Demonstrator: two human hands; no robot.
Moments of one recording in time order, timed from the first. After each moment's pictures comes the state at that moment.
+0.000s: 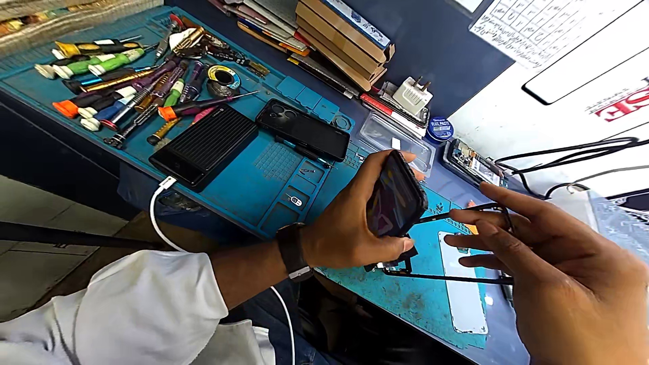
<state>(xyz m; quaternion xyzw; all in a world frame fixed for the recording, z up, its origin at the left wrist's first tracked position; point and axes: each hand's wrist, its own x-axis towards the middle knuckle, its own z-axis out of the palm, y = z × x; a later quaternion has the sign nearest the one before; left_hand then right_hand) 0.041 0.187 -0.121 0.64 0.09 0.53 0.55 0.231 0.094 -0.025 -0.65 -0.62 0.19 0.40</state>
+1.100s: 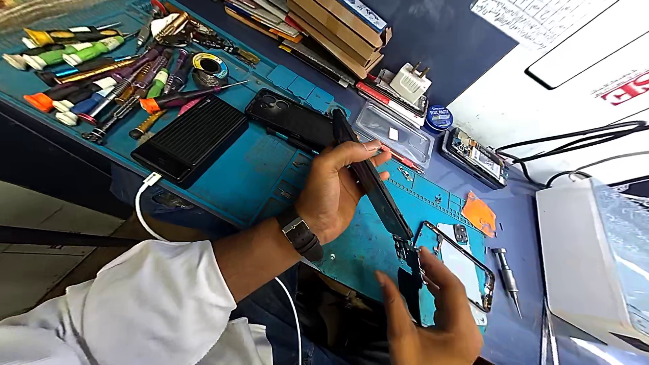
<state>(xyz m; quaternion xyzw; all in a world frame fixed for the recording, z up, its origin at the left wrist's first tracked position) 0.051 0.201 -0.111 0.18 0.19 0.55 0.79 0.188 0.034 -0.136 -0.65 -0.61 0.01 0.45</state>
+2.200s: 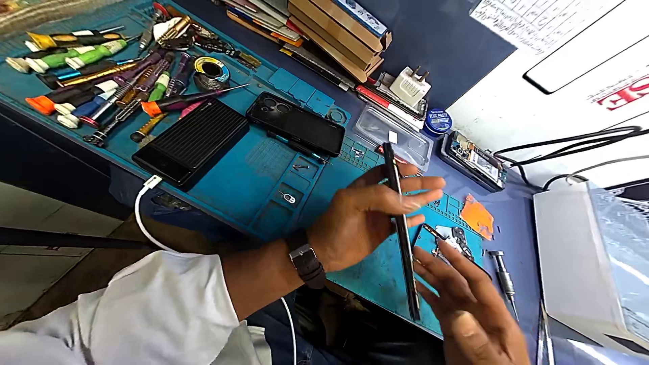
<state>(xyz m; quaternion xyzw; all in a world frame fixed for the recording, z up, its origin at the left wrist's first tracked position) 0.063 0.177 -0.118 0.28 0.01 0.44 0.85 0.234 0.030 -0.092 -0.56 -0.53 0.42 0.48</state>
